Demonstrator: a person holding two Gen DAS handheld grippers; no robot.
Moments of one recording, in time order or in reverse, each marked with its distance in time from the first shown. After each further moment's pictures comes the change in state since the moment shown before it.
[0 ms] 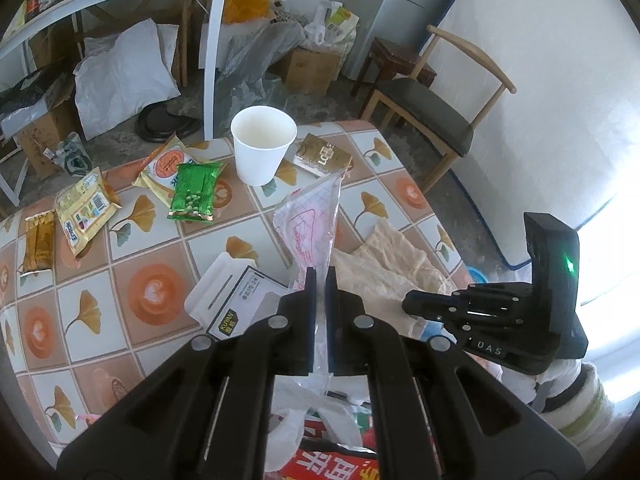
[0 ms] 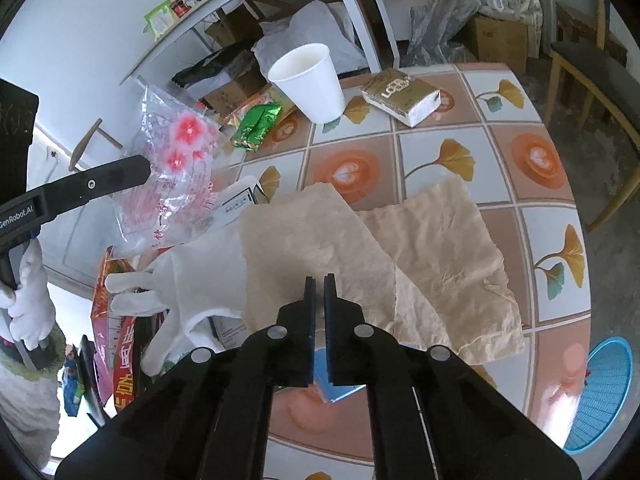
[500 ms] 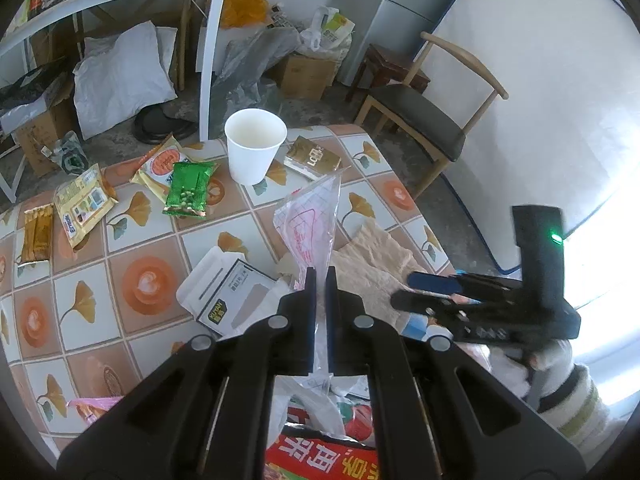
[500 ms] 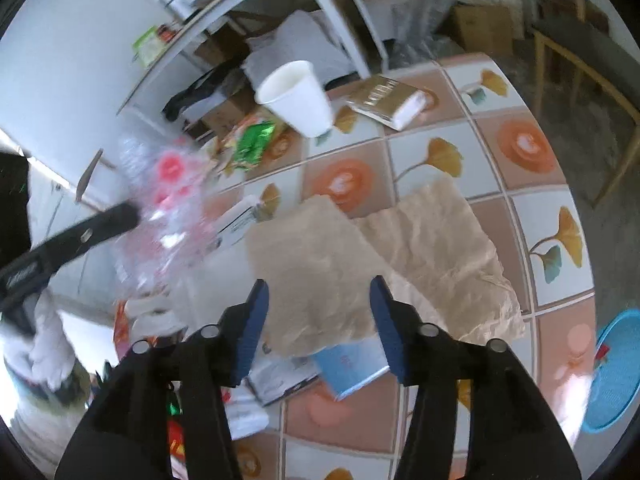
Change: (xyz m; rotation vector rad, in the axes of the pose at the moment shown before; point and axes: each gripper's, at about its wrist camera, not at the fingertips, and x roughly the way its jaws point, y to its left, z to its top) left arm -0.011 -0.006 -0.009 -0.009 -0.019 -0.024; right arm -0.003 -0.018 0.005 0.144 -0.010 0.053
